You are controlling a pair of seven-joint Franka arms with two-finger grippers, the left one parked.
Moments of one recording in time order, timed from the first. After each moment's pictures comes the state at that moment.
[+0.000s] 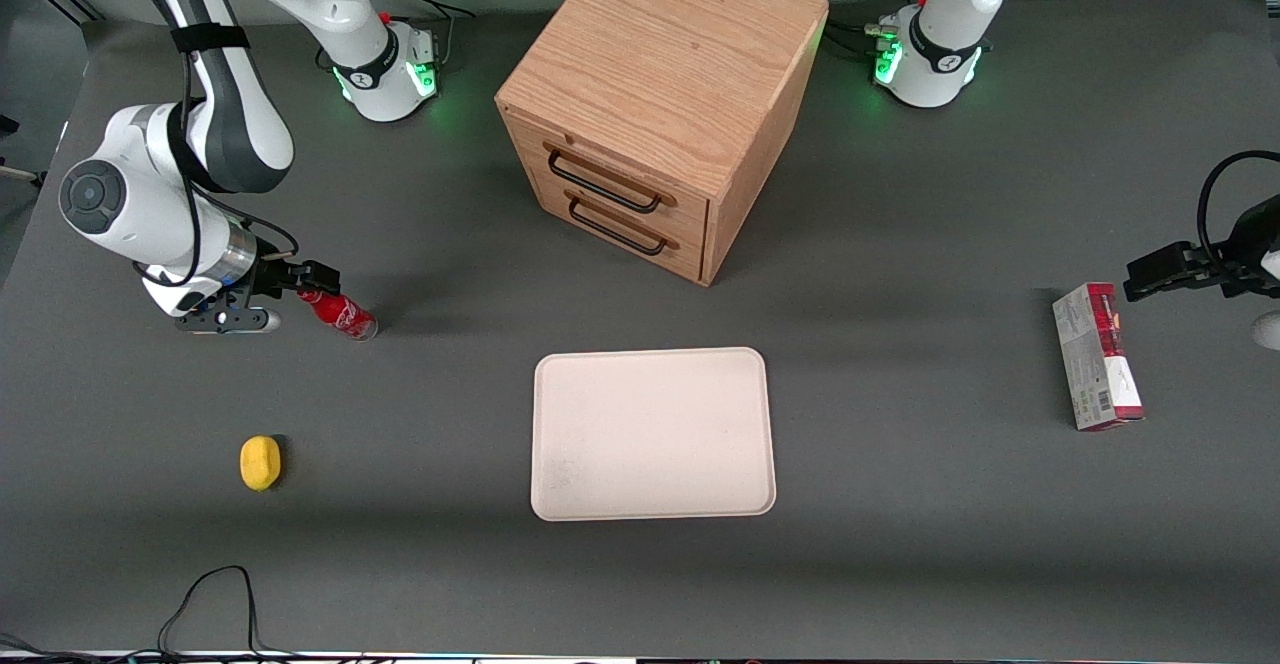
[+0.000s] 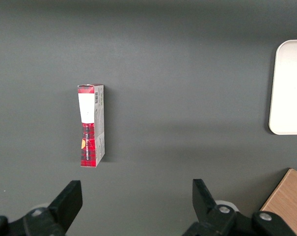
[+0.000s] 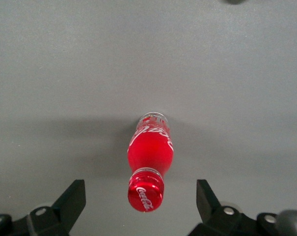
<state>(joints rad) 0.02 0.03 -0.01 -2.26 0.04 2.20 0.00</state>
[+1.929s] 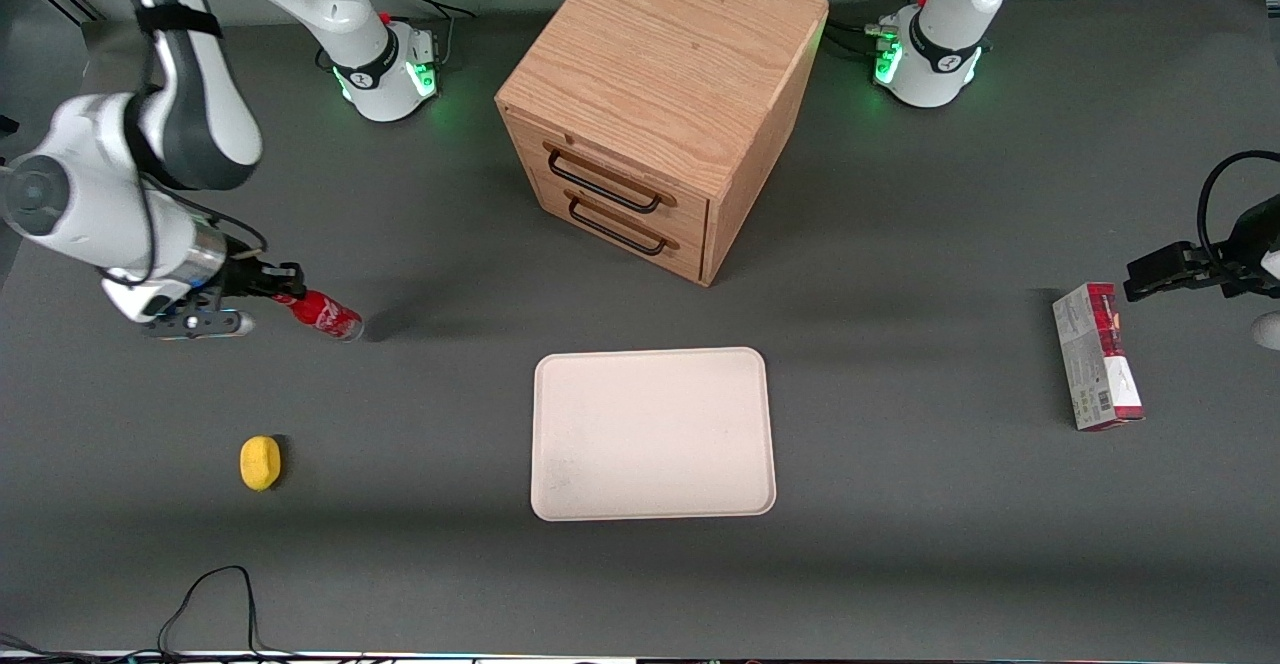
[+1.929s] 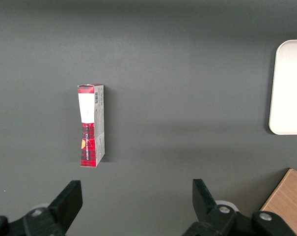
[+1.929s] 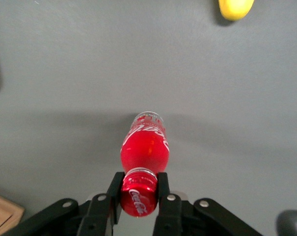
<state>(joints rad) 0.02 0.04 -0.02 -2.03 0.04 1.94 -0.03</state>
